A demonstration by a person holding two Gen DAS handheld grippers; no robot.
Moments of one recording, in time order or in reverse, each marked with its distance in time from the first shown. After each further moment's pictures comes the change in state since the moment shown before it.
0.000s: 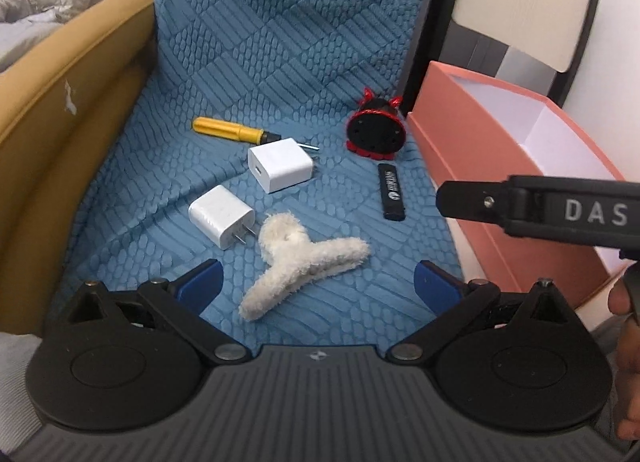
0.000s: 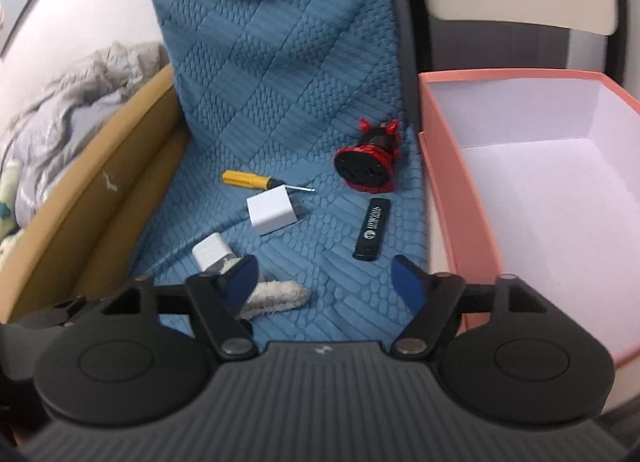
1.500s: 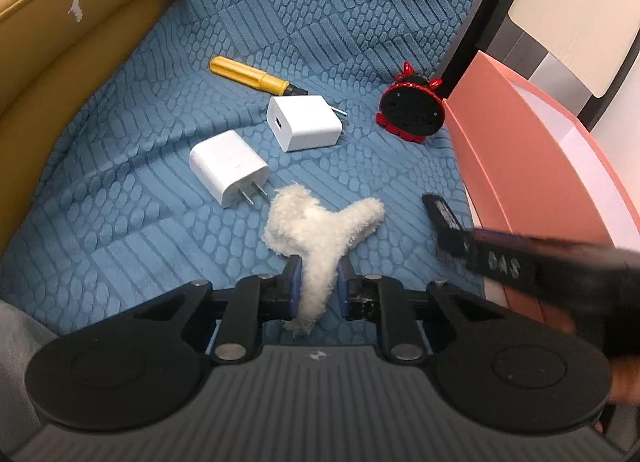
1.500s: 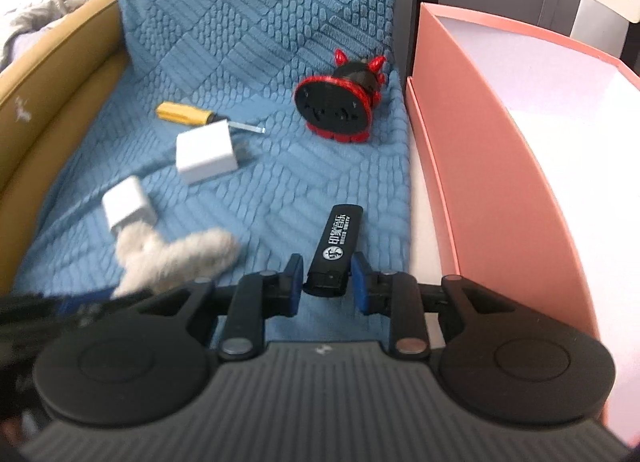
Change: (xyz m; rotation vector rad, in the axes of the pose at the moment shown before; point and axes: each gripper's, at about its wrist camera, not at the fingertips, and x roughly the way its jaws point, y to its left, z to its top) left arm 0.038 0.026 -0.014 -0.171 0.079 -0.038; right arm 0.074 -0.002 -0.022 -0.095 0.133 -0.156
